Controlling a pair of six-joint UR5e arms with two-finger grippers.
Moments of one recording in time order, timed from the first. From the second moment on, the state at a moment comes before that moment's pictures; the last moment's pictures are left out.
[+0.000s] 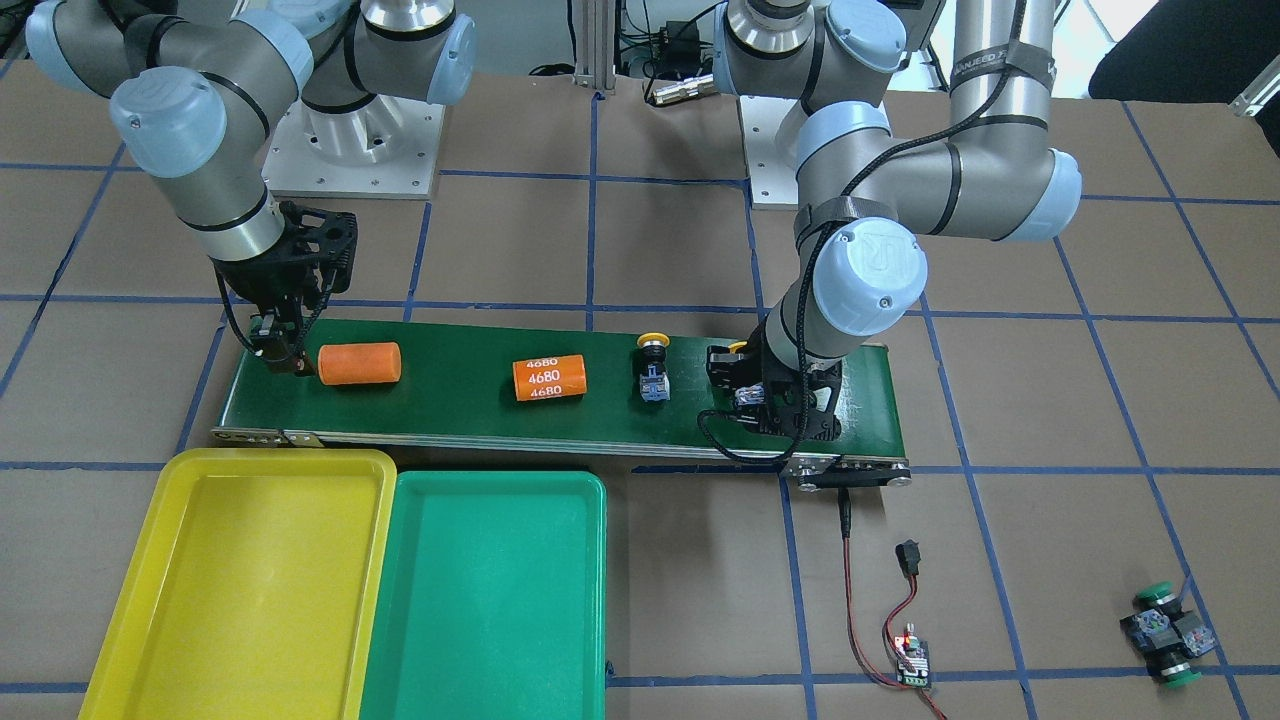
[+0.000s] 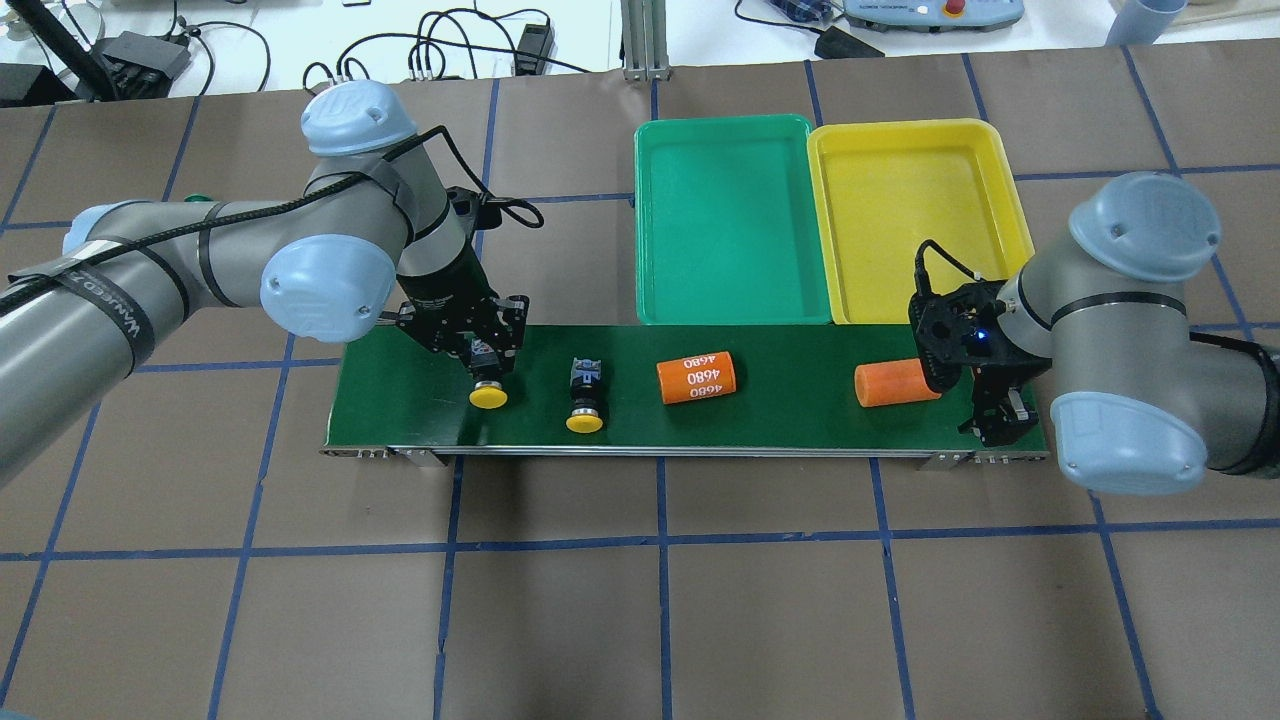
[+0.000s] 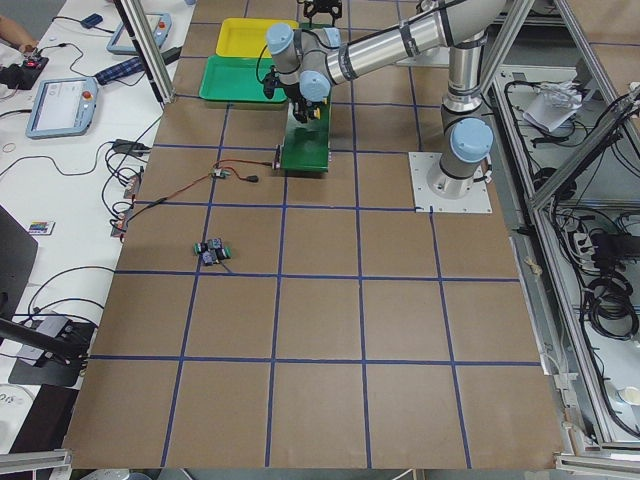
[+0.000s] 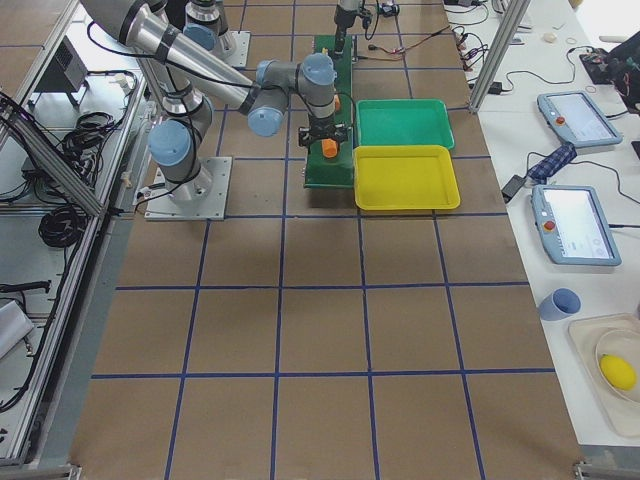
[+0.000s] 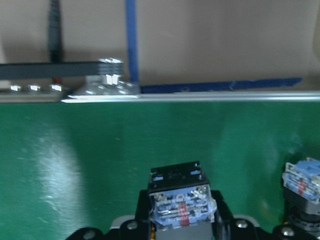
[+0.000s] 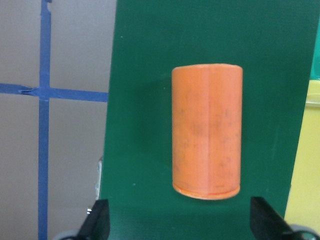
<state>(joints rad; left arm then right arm) -1.64 -1.86 -1.81 -1.22 1.47 0.01 1.38 -1.60 2.21 -2.23 -1.52 -1.84</state>
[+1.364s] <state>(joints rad) -1.13 -2.18 -1.29 -1.24 1.59 0.29 1.38 -1.60 2.21 -2.23 -1.52 -1.84</state>
